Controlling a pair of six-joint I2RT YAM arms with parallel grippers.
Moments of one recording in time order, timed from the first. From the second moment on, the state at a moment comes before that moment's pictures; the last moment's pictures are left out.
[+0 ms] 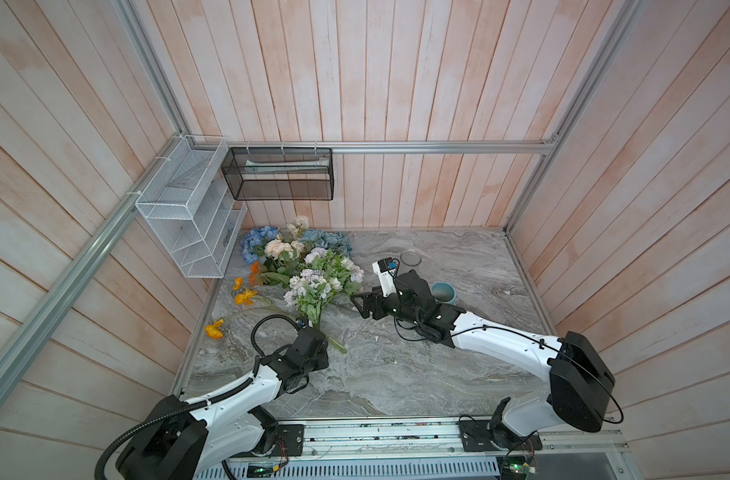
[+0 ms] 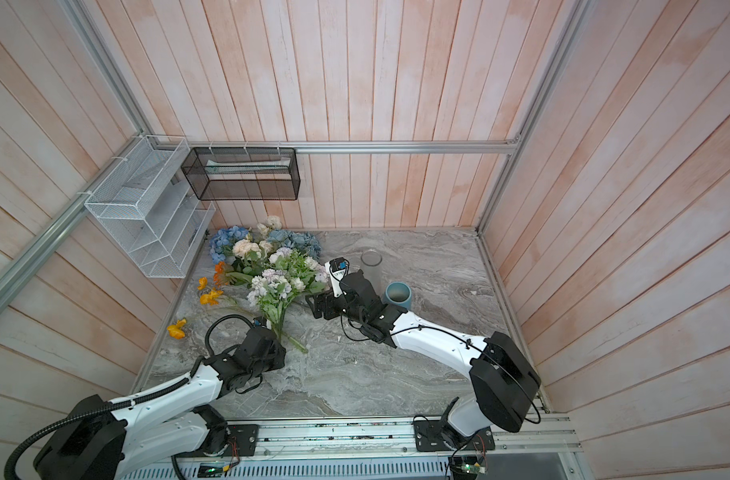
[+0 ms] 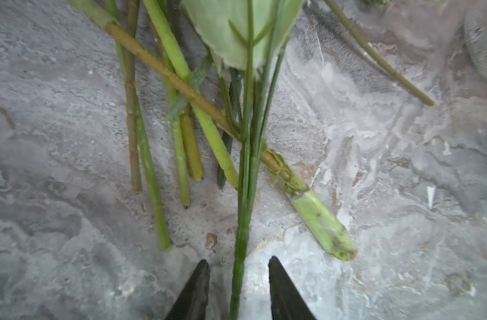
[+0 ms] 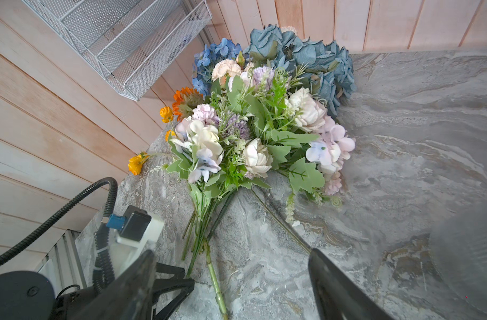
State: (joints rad) left arm -0.62 1.11 0.36 -0.21 -0.17 -0.73; right arm 0.88 1.49 1.00 0.08 -0.04 0.47
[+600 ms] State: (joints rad) left arm -0.63 1.21 0.38 -0.12 -0.22 -0.68; right arm 0.88 1.48 0.98 0.09 -0.01 0.43
